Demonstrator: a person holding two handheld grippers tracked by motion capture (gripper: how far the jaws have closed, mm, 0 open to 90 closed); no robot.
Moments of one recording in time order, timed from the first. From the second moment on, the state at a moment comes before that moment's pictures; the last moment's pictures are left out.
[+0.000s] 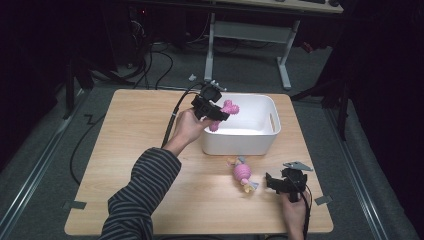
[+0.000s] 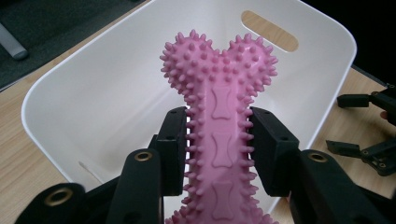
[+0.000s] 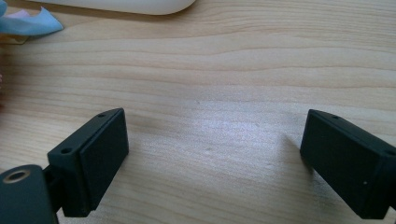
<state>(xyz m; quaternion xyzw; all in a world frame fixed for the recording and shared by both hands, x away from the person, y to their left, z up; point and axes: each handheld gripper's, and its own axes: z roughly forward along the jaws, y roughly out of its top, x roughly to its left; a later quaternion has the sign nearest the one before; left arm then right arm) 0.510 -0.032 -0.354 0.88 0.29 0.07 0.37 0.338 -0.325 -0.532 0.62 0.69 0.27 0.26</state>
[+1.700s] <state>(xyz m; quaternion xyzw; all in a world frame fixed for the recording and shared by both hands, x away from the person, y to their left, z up) 0.522 -0.048 -0.395 0.90 0.30 0.07 0.31 0.338 -0.325 -0.532 0.61 0.69 0.27 0.26</state>
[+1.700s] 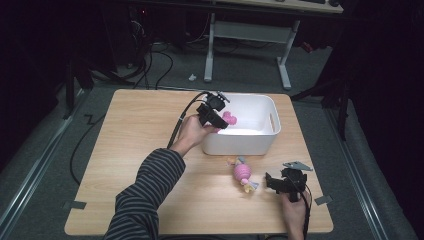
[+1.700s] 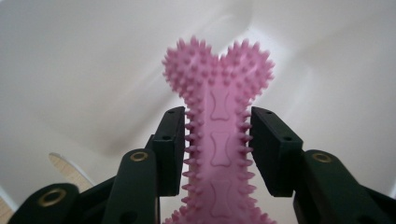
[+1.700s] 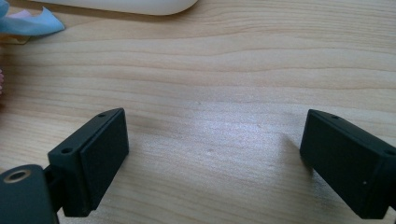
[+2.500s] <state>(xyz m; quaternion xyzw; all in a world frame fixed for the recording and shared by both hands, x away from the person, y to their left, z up) 0.483 0.015 -0.357 0.86 0.31 0.11 0.39 0.339 -0.324 -0.532 0.61 0.69 0.27 0.26</state>
